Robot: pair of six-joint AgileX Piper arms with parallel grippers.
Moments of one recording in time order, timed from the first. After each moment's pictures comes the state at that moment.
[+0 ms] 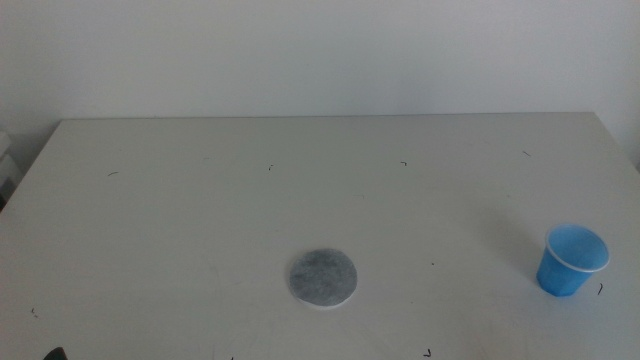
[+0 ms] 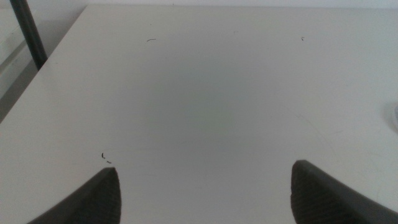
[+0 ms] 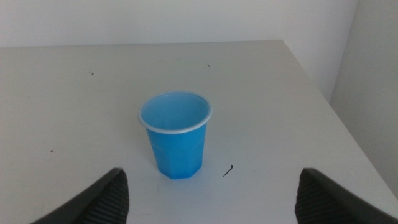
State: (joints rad) left arm -0.07 -0.01 0.03 0.07 0.37 -0.15; right arm 0.02 -0.01 0.03 -0.16 0.31 0.21
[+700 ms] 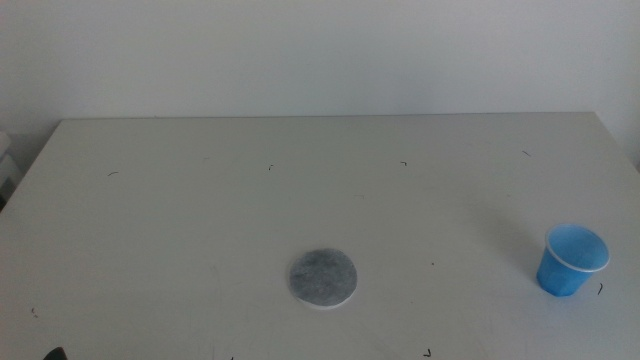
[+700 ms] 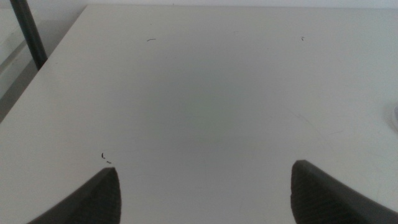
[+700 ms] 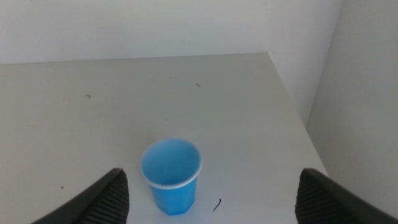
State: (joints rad) left arm -0.07 -0.01 0.03 0.07 0.37 -0.15; right arm 0.02 0.25 -0.37 -0.16 0.53 0.21
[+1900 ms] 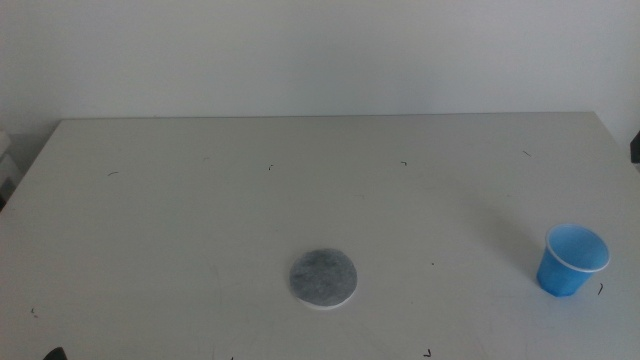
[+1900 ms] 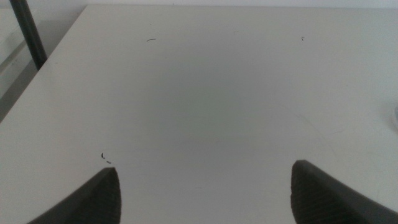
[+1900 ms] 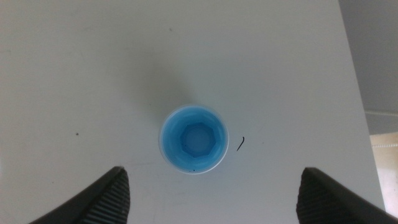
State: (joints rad) left arm -0.07 -0.01 0.03 0.07 0.37 -0.15; right arm 0.02 1.26 -1.28 -0.03 1.16 0.21
